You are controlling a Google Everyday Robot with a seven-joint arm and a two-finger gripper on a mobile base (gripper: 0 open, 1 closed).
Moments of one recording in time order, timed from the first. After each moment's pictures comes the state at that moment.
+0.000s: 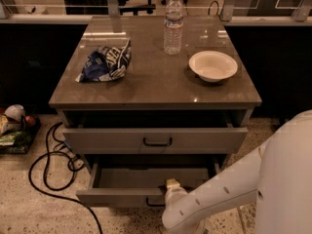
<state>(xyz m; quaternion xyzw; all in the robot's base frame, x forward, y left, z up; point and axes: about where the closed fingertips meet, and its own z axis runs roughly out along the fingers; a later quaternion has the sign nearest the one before) 0.466 -0.062 0.435 -0.72 0.60 -0.23 0.25</state>
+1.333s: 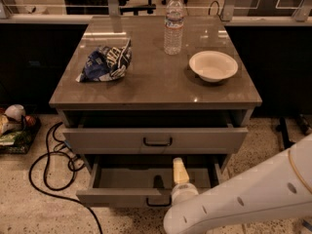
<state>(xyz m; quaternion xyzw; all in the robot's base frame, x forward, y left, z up) 0.452 -0.092 0.520 -0.71 0.59 -0.30 0.23</state>
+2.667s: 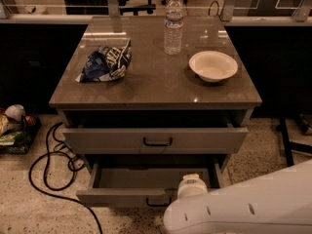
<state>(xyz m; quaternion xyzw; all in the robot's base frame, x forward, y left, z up) 0.447 -0.125 0.573 -0.68 0.61 -0.35 0.19</state>
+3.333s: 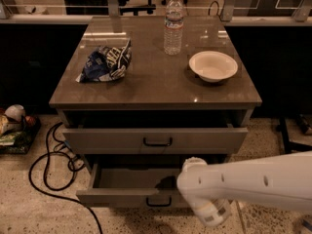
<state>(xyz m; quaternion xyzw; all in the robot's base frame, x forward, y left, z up) 0.499 -0.133 0.569 -0.69 0.63 -0.30 0.21</state>
